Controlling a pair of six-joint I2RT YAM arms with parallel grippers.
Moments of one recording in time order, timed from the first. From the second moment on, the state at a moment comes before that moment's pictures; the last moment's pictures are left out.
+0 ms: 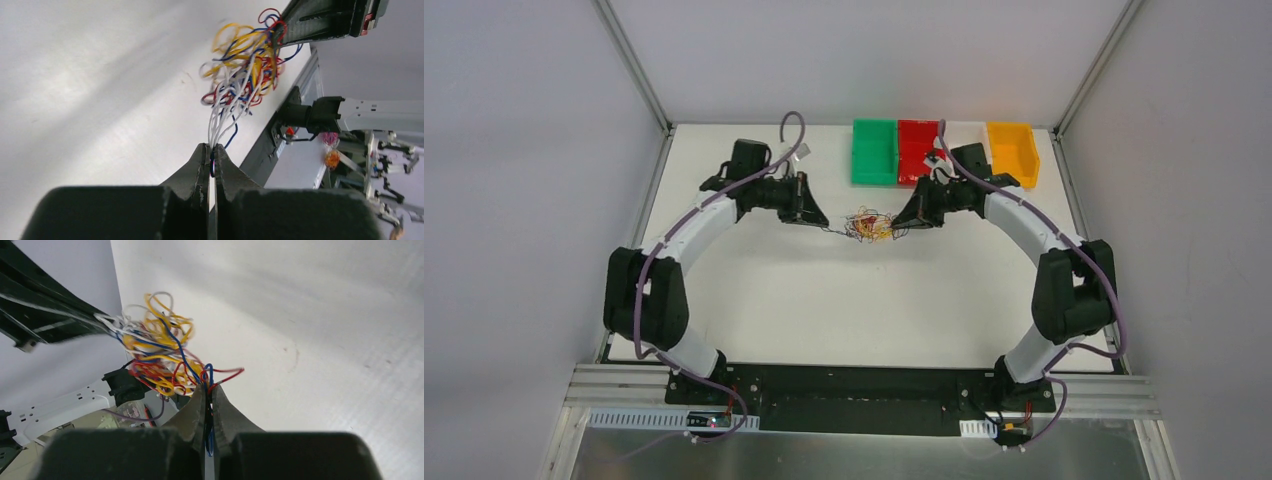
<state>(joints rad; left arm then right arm) -0.31 1.59 1.18 -0.38 0.84 -0.37 0.33 1.66 1.25 -0.51 -0.72 0.55</state>
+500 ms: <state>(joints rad) 0.16 1.46 1.17 -0.70 0.76 -0.10 -0.03 1.55 1.25 -0.88 -0.75 0.18</state>
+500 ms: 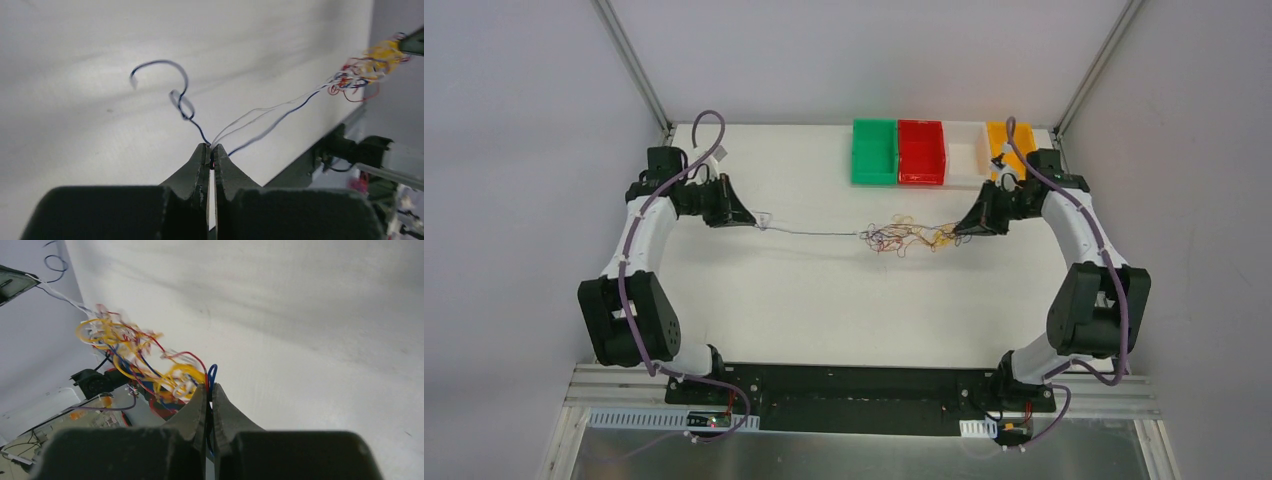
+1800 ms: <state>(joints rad) -0.22 1.66 1.24 -0.58 0.73 -0.10 0.00 1.65 1.18 -0.89 -0.62 0.14</state>
